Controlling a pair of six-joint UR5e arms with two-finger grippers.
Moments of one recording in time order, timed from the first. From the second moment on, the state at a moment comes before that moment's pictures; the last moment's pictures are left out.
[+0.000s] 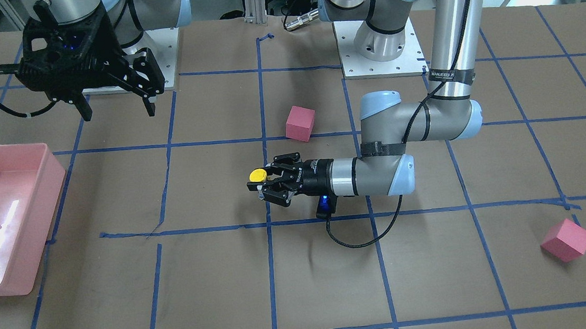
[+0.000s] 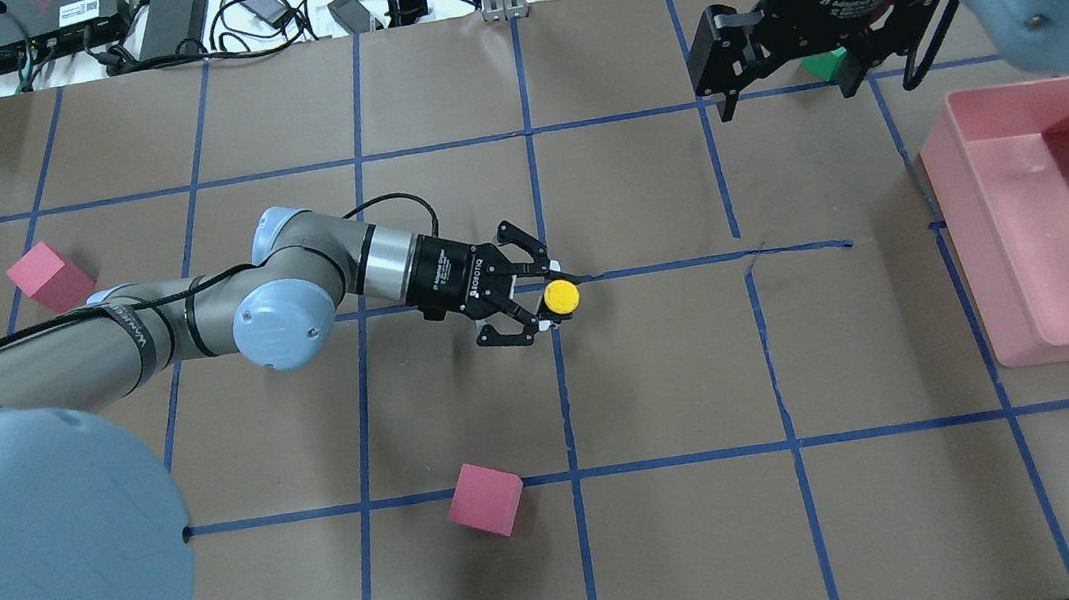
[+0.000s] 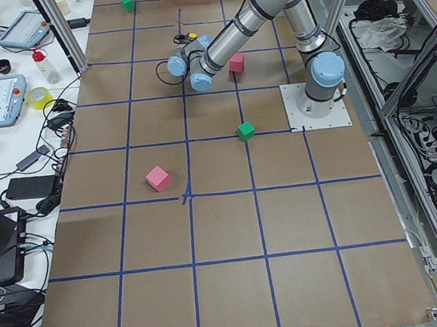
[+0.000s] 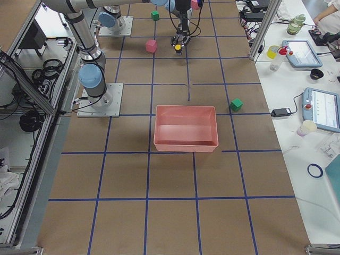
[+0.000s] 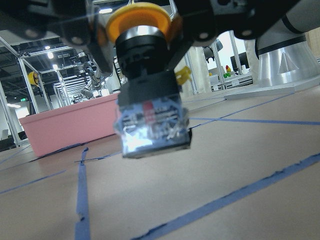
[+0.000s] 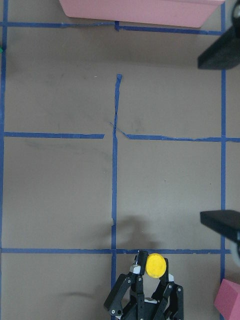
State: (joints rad) left arm -1.60 -2.12 -1.92 -1.24 0.38 -0.72; right arm 1.66 -1.59 1.52 -1.62 -1.60 0.06
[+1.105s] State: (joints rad) left arm -1.60 -2.19 -1.91 -1.24 0.34 -0.73; right arm 1.66 -1.58 1.52 -1.62 -1.60 0.06
